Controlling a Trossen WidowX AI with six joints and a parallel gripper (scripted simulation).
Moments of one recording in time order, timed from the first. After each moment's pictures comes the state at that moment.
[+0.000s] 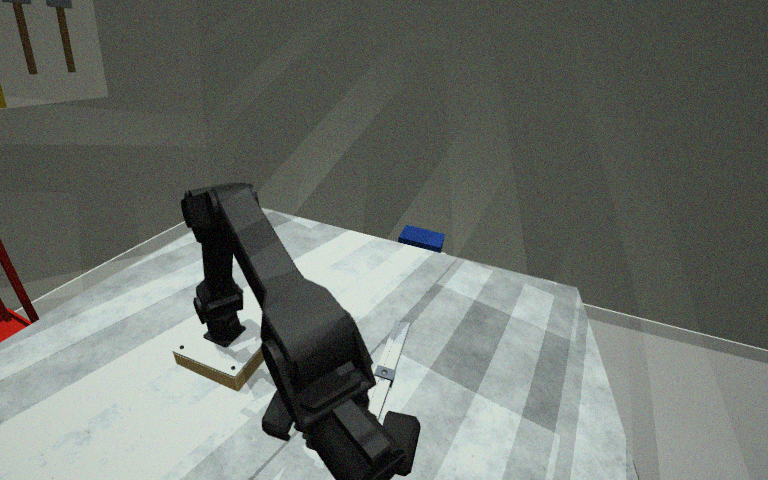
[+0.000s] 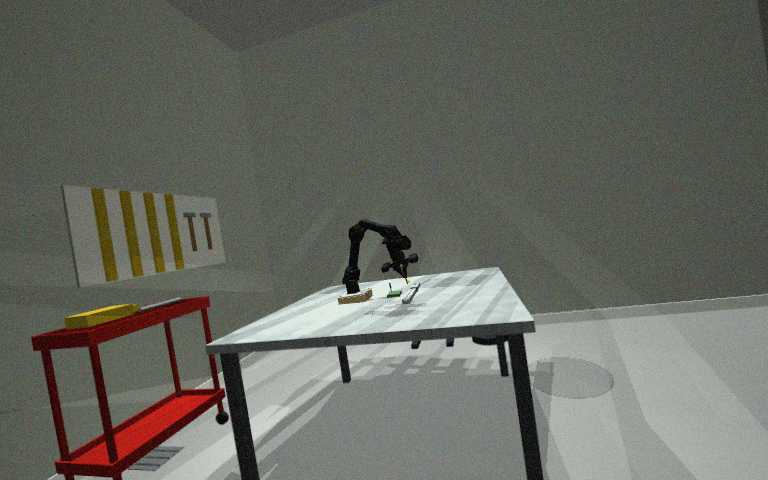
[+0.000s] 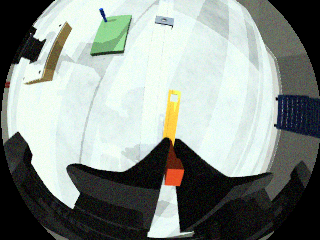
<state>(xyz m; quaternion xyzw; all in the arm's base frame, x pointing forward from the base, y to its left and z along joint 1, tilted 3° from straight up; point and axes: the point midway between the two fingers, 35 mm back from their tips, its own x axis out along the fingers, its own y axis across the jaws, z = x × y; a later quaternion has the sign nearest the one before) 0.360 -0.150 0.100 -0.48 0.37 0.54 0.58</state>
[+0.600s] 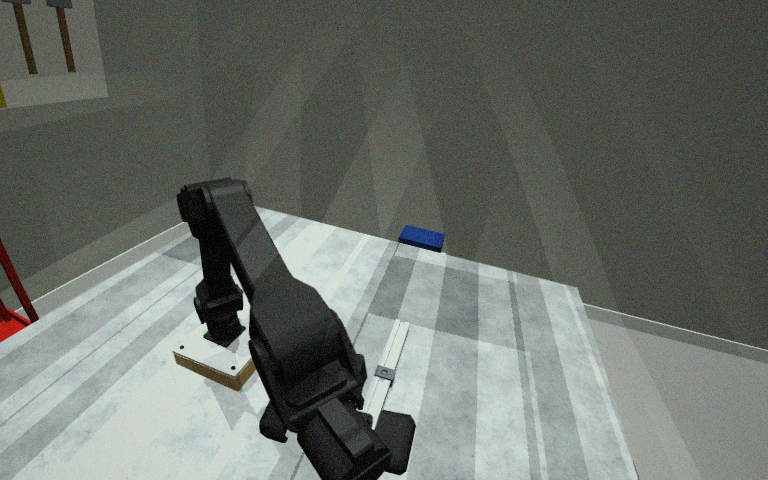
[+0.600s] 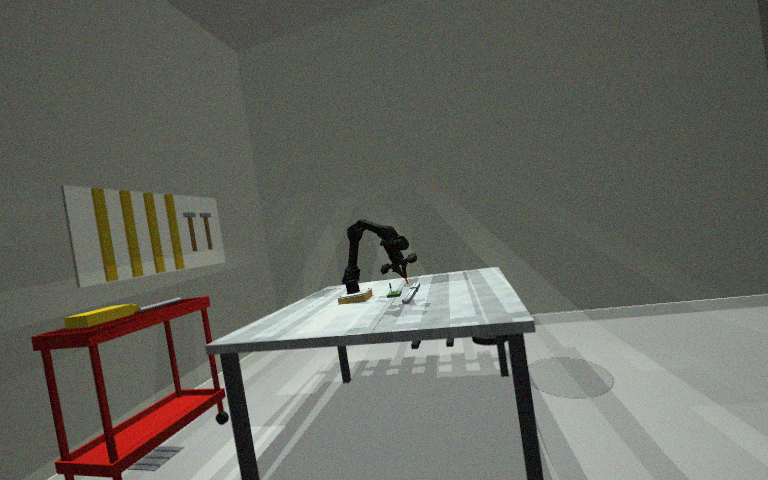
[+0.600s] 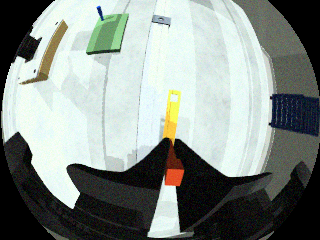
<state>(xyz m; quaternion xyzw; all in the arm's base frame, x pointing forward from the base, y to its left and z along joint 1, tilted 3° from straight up) 0.358 -0.152 0.099 -0.50 0.35 0.52 0.59</state>
